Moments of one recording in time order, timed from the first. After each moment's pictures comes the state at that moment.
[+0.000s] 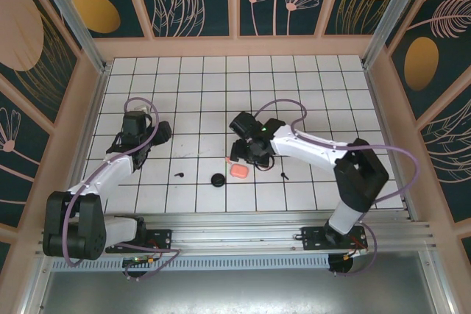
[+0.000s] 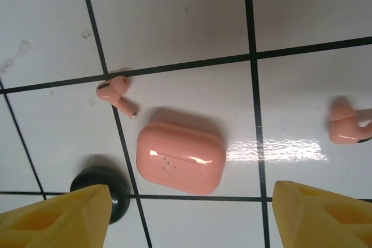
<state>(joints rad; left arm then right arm) -0.10 1.25 0.62 -0.09 -0.02 -0.38 0.88 1.70 1.22 -0.80 -0.01 0.99</state>
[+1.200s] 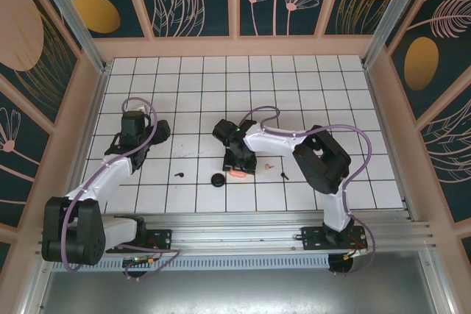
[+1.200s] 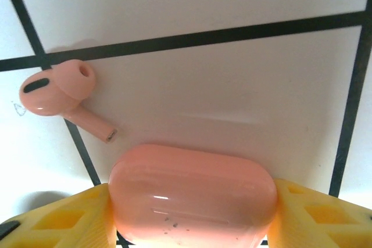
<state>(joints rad) -0.10 1.21 0.62 -0.09 -0.03 -0.38 0.92 1.98 1.37 -0.87 -0.07 0.99</state>
